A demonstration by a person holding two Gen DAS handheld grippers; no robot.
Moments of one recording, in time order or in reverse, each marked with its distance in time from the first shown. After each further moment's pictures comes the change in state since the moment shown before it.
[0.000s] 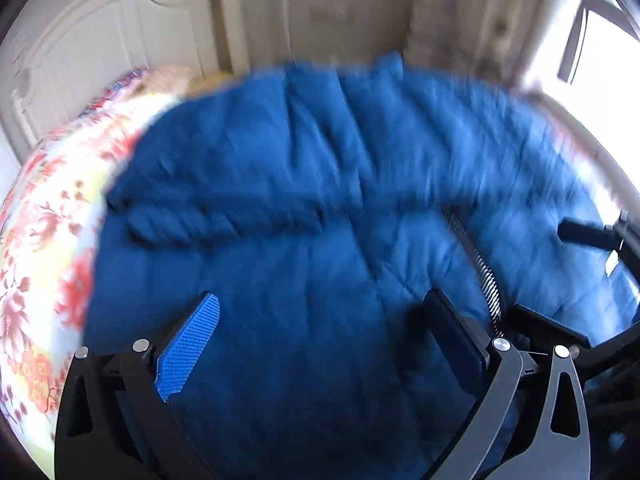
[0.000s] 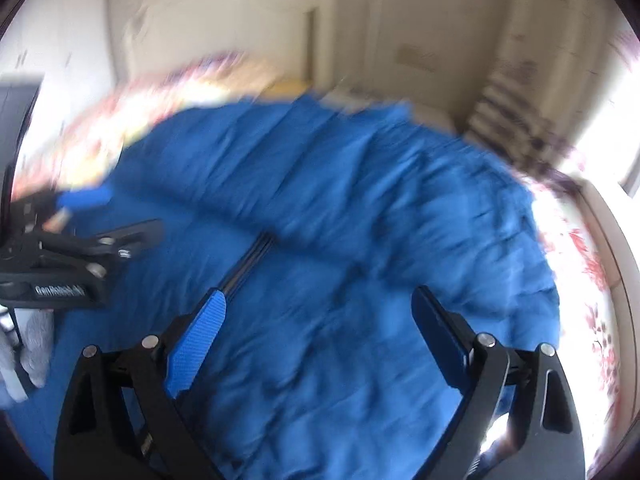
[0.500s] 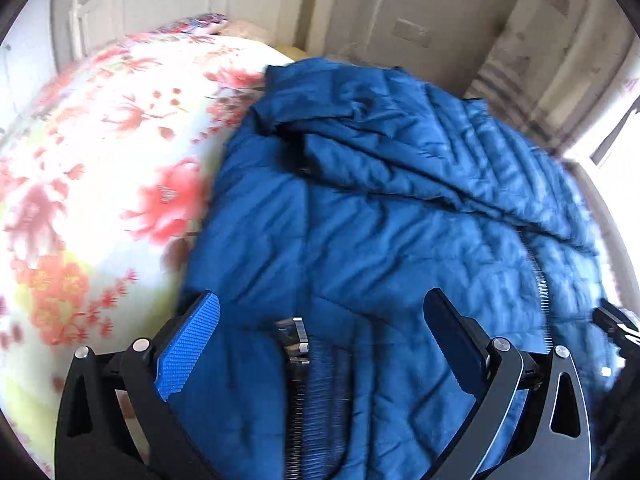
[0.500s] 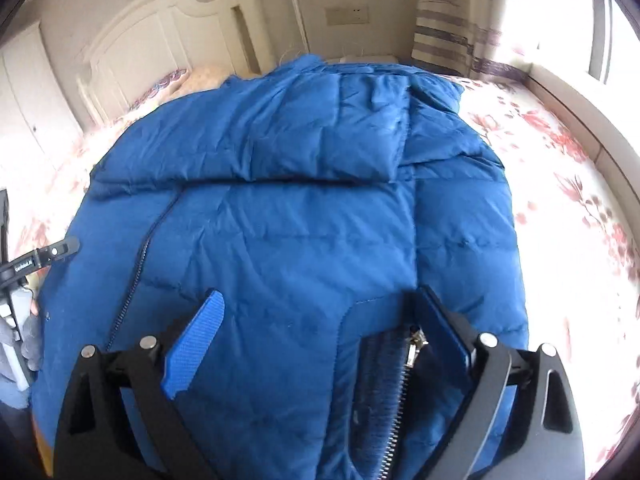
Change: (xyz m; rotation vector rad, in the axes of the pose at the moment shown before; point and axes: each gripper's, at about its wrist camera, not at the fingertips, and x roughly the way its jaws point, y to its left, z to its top) left arm -0.035 0.099 -0.048 -0.313 -0.029 0.011; right arm -0.040 -0.098 -0.064 0.336 -0.025 -0.017
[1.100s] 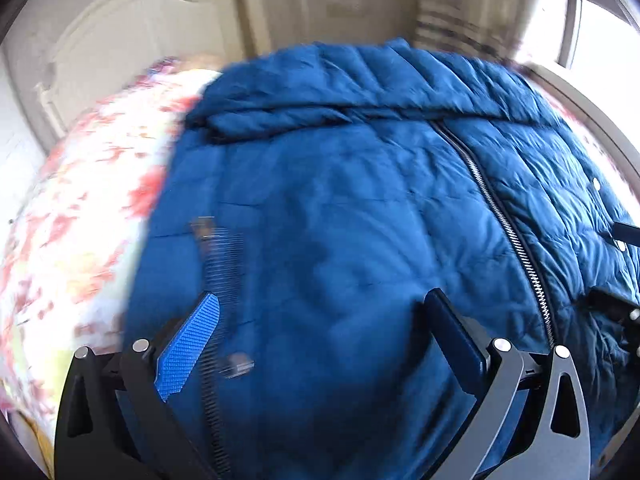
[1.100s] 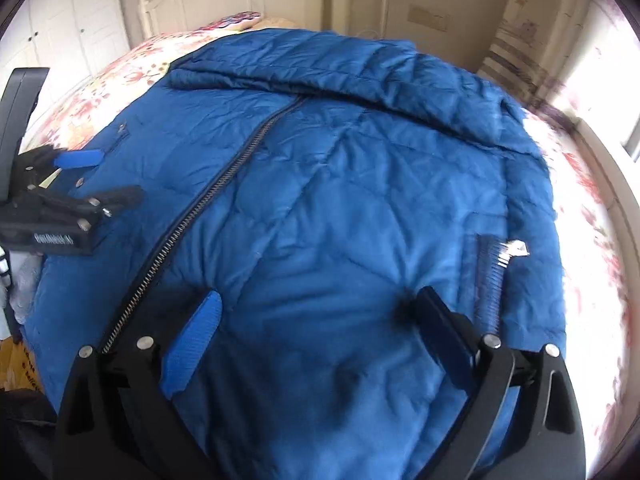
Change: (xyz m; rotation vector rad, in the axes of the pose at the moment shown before) left arm -0.049 -0.060 -0.068 0.283 -0.011 0.071; right arm -0.052 0.065 -0.068 -0.280 0.037 0.004
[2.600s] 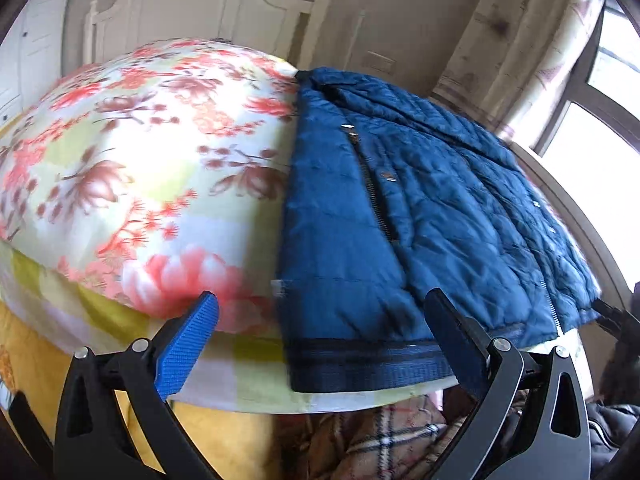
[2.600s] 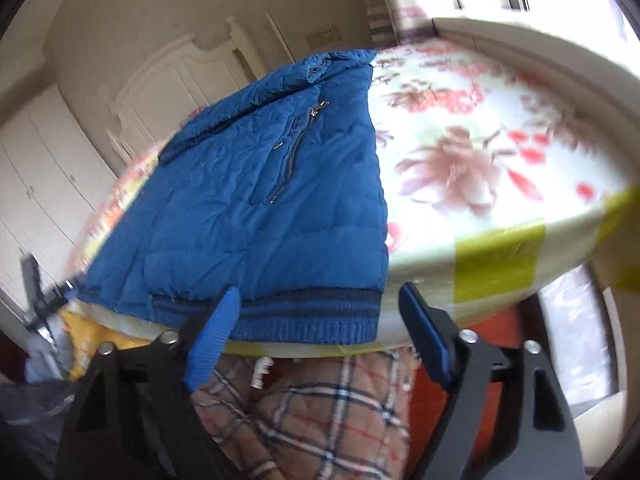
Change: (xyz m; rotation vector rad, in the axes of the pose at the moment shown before) left arm -0.087 0.118 -0.168 -0.267 -0.150 -0.249; right arm -0.092 -0.094 -0.214 0.511 -0.228 0.261
